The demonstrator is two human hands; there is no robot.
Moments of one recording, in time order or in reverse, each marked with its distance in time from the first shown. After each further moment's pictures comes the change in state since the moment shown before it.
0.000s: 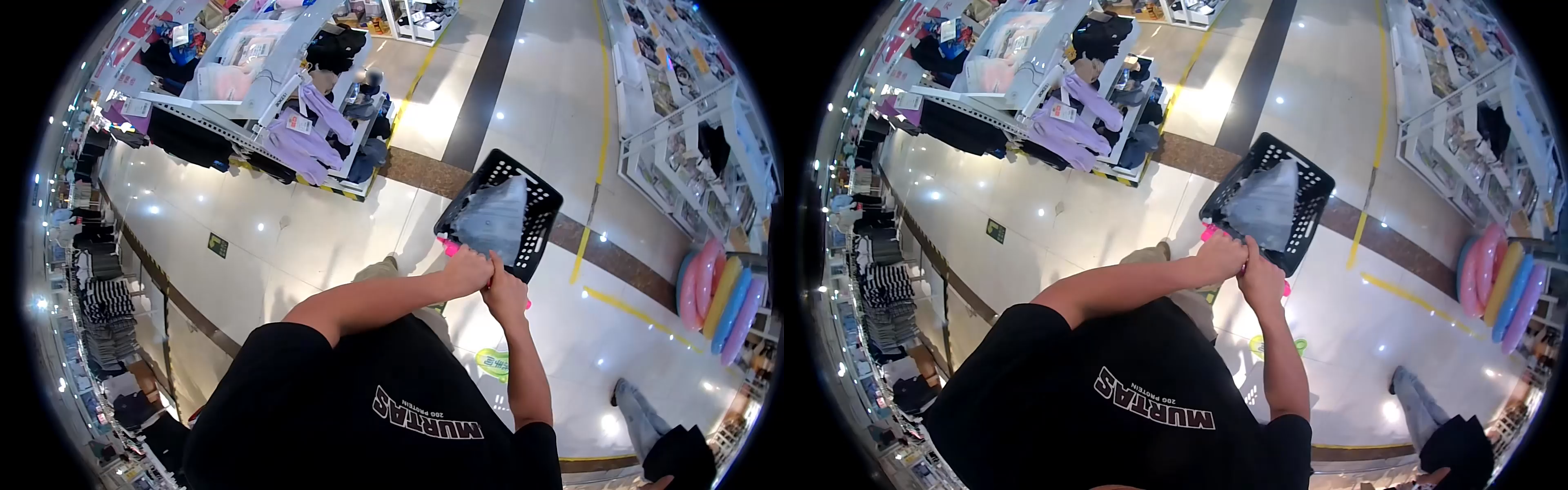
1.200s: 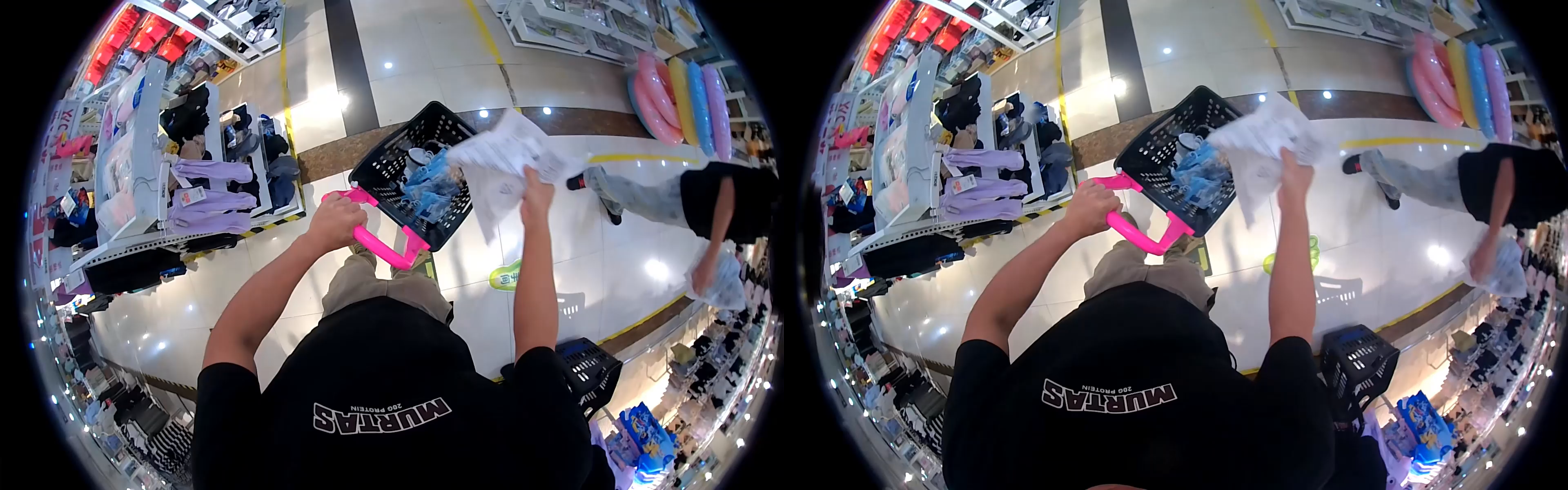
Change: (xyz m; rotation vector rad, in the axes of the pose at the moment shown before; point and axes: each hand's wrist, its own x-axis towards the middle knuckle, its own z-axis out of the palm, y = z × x) left_hand -0.031 -0.093 -0.021 0.074 0.097 0.513; right_hand -0.066 0.188 0.008 1.382 1.114 0.647
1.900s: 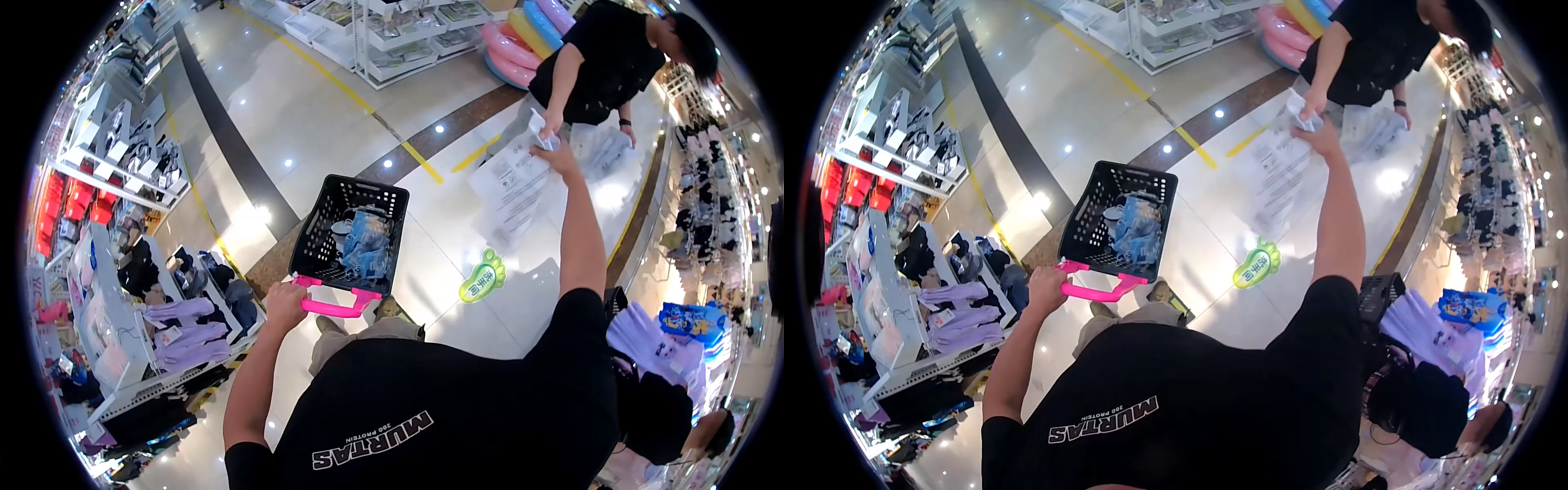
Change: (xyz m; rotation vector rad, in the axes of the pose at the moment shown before) left_hand 0.000 0.010 -0.004 0.059 -0.020 0.052; right_hand 0.084 -0.230 -0.285 -0.974 0.087 -0.233
